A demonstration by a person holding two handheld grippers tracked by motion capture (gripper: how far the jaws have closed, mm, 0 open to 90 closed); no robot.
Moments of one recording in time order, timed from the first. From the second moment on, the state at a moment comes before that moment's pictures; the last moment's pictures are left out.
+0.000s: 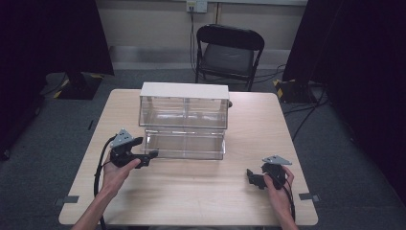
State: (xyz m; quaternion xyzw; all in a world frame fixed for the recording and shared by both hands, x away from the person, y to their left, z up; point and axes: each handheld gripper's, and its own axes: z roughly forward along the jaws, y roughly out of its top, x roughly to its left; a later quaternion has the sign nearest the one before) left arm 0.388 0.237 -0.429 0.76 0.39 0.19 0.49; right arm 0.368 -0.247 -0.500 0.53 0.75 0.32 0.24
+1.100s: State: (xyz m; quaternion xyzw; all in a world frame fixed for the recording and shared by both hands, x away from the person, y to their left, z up) left arm 0.406 0.233 -0.424 0.75 0.40 0.19 0.49; right arm 0.368 -0.247 -0.500 0.53 0.75 0.32 0.24
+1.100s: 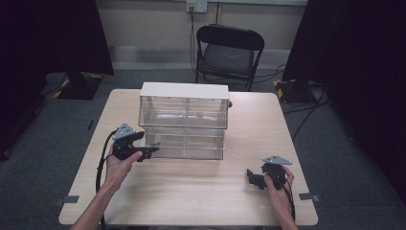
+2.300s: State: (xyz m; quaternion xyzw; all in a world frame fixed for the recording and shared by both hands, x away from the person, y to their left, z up) left arm 0.407 0.231 -0.414 0.74 0.40 0.20 0.50; right arm 0.368 -0.247 -0.500 0.53 0.75 0.32 0.24
